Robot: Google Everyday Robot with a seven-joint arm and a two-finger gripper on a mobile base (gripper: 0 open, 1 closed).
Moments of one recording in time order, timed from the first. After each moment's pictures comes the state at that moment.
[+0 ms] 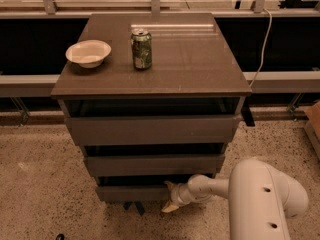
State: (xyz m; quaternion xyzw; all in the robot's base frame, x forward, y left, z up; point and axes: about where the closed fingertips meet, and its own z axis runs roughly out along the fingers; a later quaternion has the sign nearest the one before) arm 0.569 -0.043 0.178 -0.66 0.68 0.15 0.28
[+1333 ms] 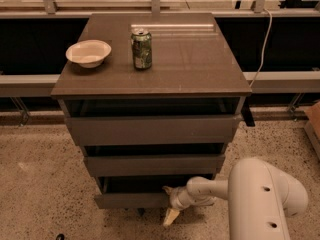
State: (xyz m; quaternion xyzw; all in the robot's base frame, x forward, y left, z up) arm 0.556 -0.039 0.181 -0.67 0.67 0.16 0.27
